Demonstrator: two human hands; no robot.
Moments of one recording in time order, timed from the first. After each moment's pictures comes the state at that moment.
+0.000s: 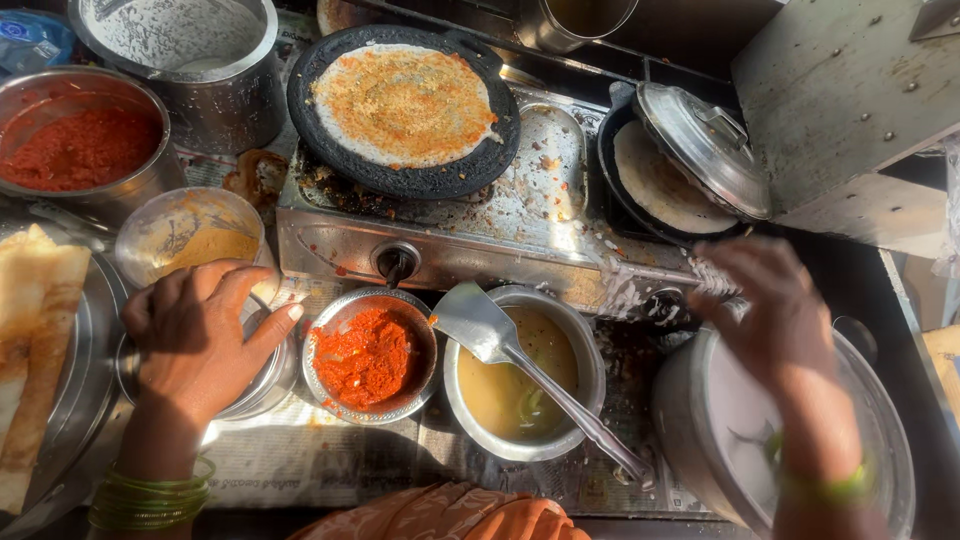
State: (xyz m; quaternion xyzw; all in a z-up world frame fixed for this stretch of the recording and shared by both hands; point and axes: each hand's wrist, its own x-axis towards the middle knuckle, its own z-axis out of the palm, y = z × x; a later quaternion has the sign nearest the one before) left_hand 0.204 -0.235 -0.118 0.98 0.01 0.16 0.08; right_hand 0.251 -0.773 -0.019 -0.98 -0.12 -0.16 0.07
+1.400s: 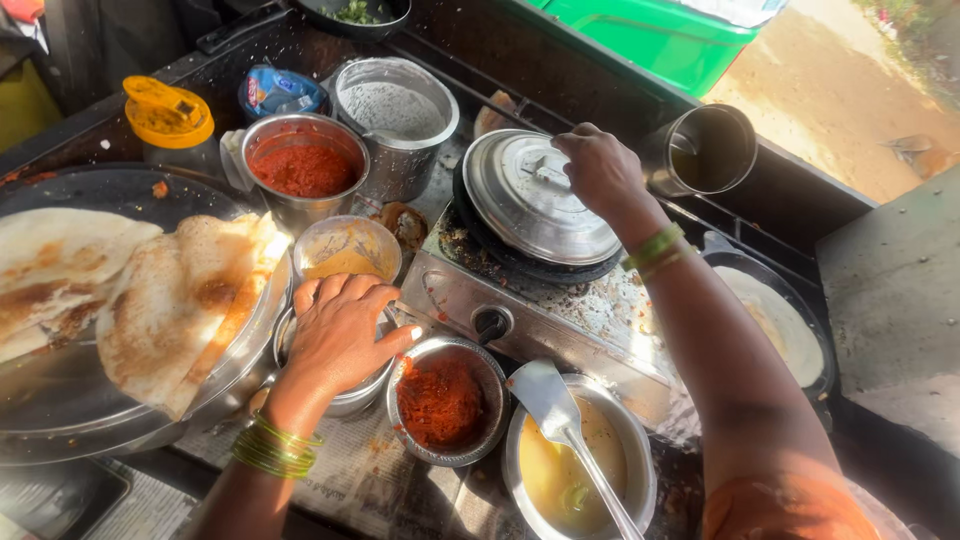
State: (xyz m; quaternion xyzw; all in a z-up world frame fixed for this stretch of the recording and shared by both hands) left_hand 0.191 -0.240 -0.080 0.97 0.06 0.14 0.20; right_hand 0.481 -0.459 0.021 -0.90 -0.40 -0.18 0.06
